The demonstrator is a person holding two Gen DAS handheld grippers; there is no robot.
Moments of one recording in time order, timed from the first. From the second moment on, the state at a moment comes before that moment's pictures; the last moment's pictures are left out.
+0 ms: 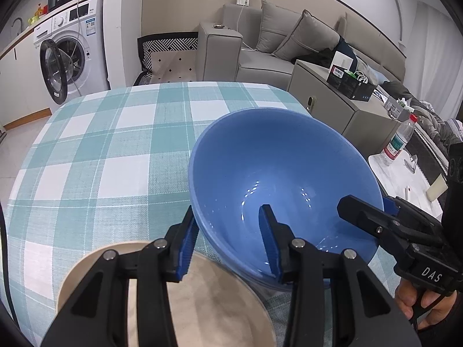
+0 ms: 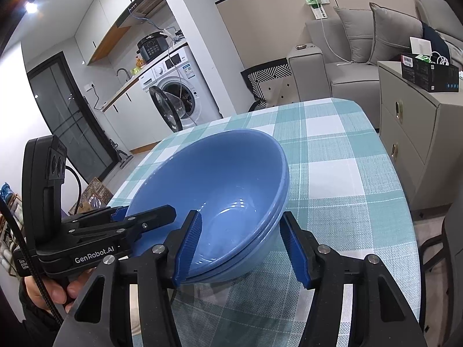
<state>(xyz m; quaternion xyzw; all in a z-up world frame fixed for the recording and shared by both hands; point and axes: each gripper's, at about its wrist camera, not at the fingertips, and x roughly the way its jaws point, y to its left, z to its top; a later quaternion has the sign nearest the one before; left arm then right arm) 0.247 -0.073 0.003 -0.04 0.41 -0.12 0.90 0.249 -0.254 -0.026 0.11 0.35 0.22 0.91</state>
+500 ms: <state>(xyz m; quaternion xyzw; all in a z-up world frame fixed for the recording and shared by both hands) 0.236 -0.071 0.025 -0.03 0.39 -0.12 0.91 0.233 -0.253 -0.008 0.10 0.32 0.22 0.91</state>
